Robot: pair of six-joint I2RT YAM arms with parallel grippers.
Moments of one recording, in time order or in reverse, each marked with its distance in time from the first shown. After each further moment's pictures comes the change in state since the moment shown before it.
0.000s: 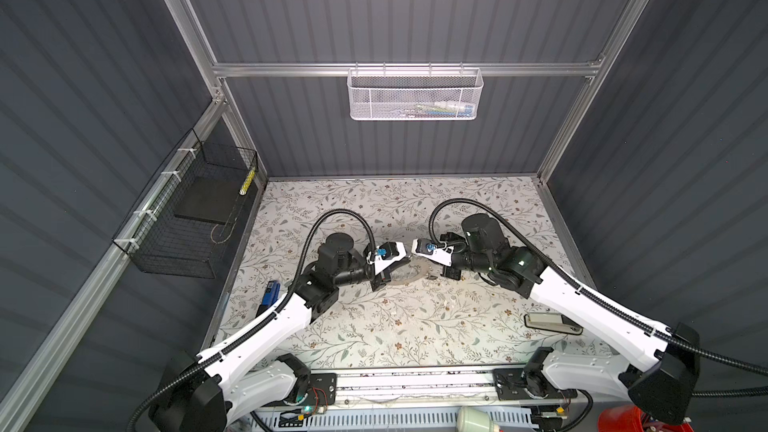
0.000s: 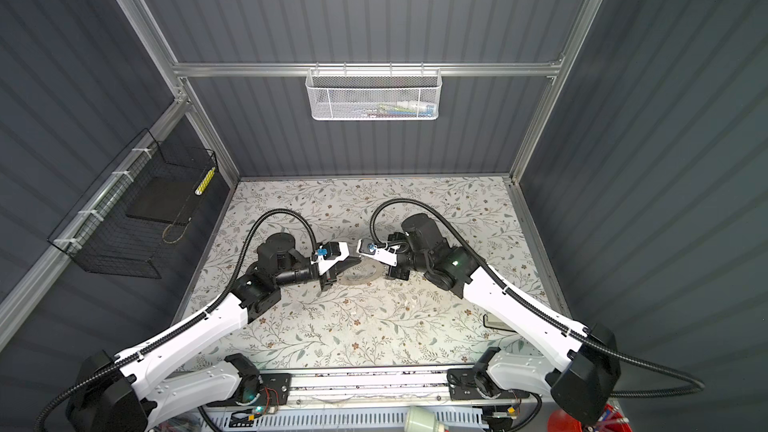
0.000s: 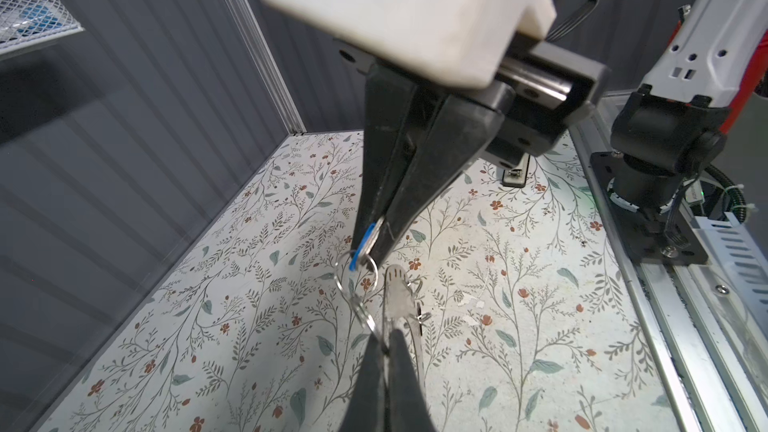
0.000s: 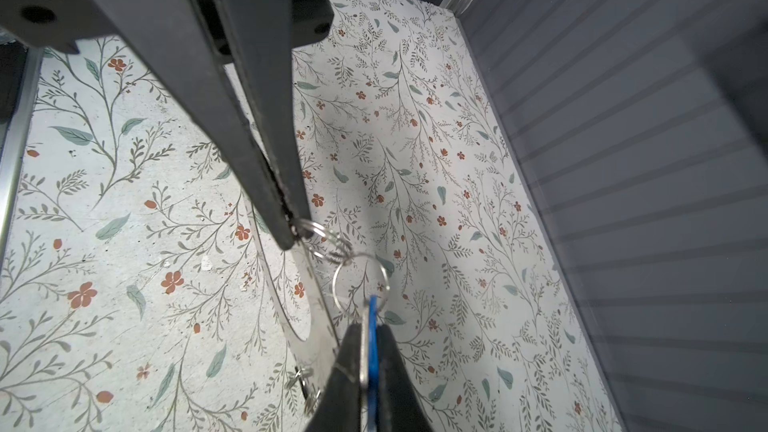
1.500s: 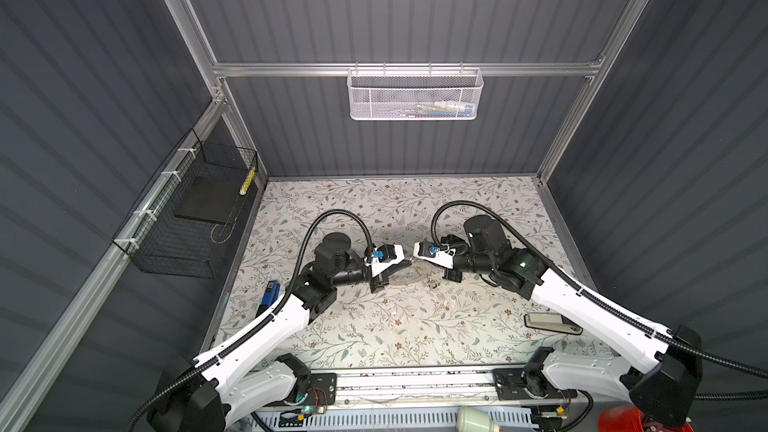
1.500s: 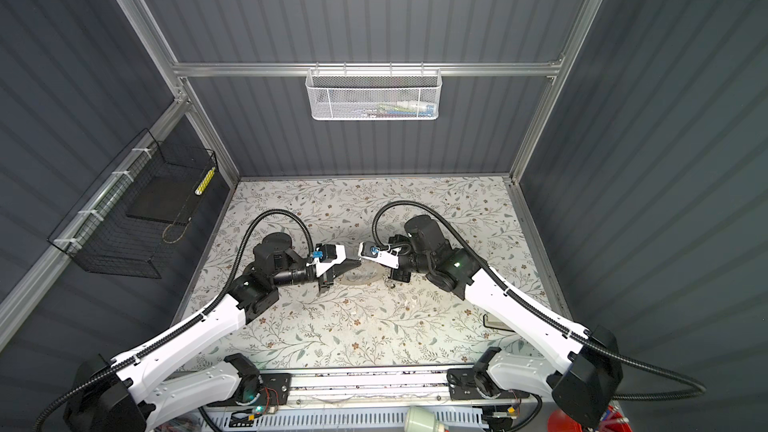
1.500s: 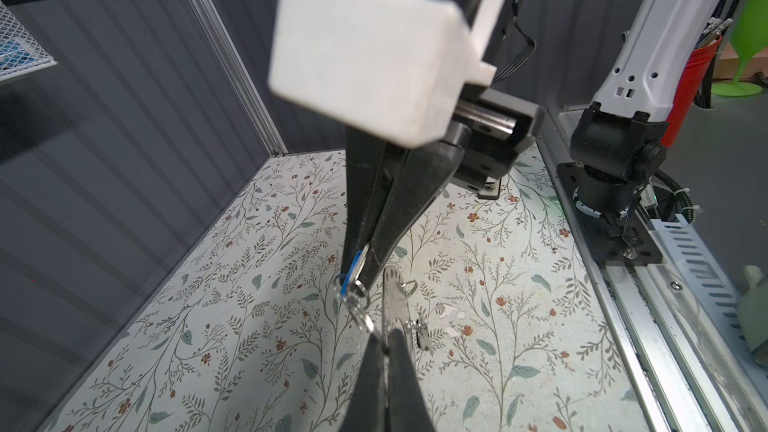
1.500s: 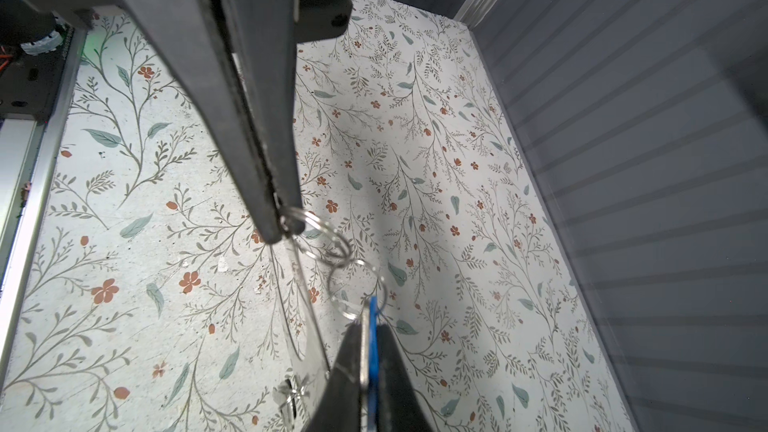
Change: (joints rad) left arm 0.006 -0.019 0.000 0.005 0.088 -0.005; right arm -0.016 -0.019 -0.032 0.012 -0.071 -0.003
